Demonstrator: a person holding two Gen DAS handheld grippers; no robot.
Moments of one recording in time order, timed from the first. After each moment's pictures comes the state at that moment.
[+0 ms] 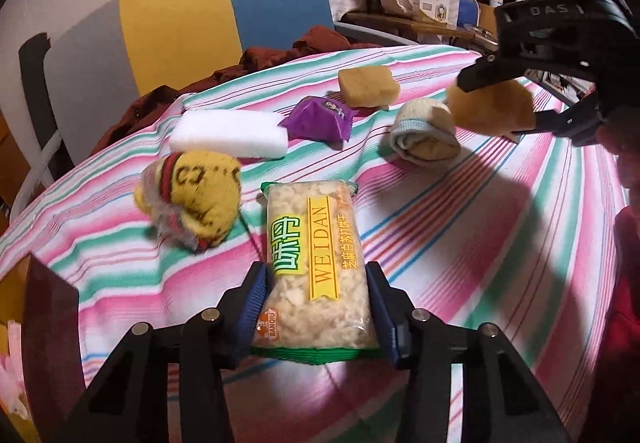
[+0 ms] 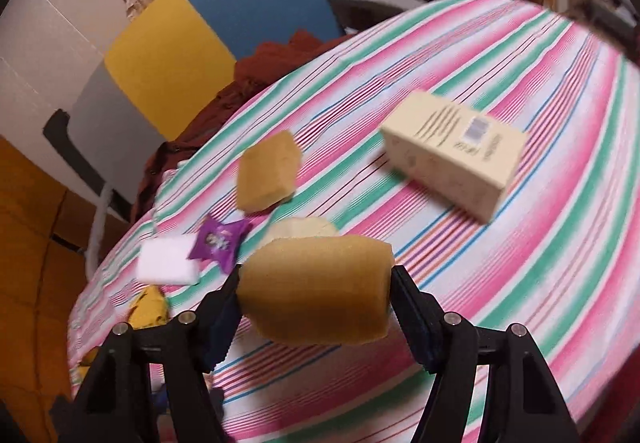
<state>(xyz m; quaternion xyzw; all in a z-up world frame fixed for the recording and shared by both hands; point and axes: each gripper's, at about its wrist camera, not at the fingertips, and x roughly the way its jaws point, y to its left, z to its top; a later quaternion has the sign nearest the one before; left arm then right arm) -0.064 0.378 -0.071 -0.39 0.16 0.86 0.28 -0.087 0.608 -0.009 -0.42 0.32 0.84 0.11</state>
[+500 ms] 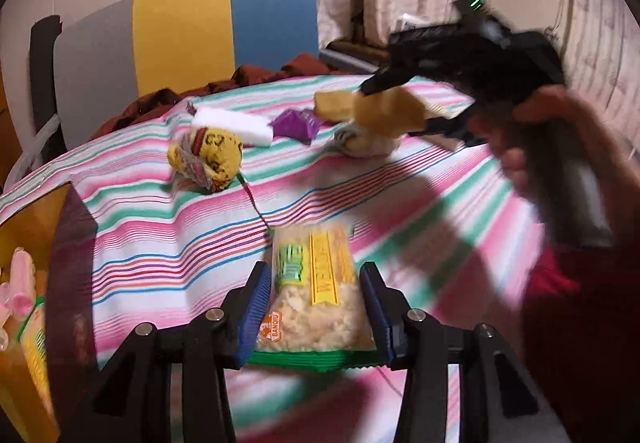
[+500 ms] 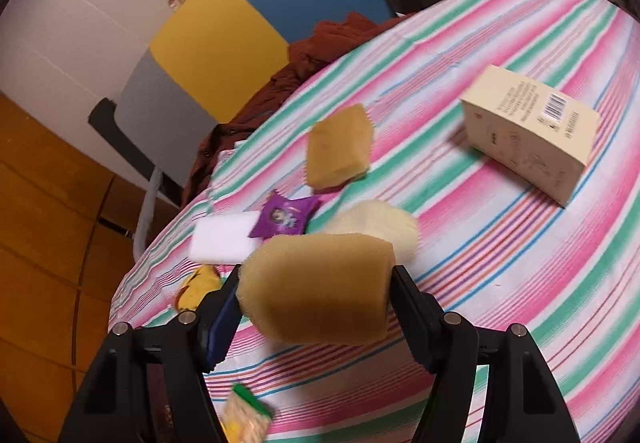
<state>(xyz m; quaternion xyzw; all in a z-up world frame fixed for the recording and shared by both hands) 0.015 0.319 -0.039 -0.36 0.09 0.87 0.33 -0.096 0.579 -0.010 -0.40 0.34 0.85 0.02</state>
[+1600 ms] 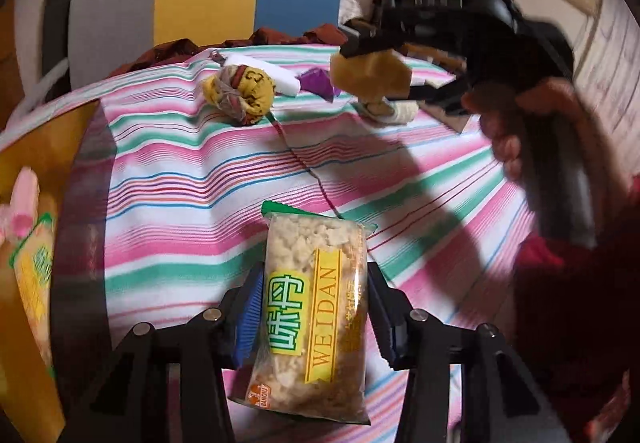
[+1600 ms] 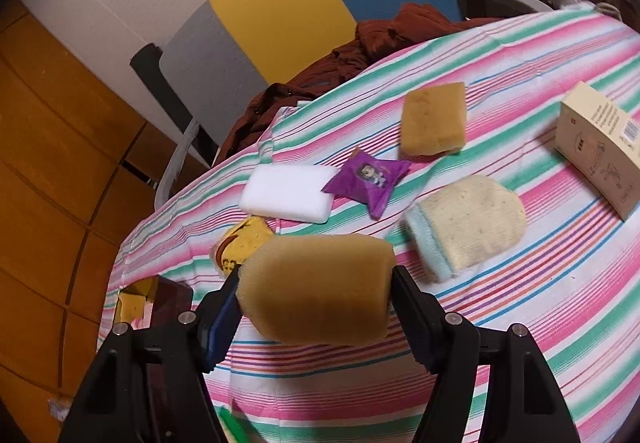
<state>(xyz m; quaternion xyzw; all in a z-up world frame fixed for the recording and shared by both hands) 0.026 0.278 -0.053 -0.43 0.03 0.84 0.32 -0.106 0.516 -0.005 -0.42 0.27 0.86 -0.06</state>
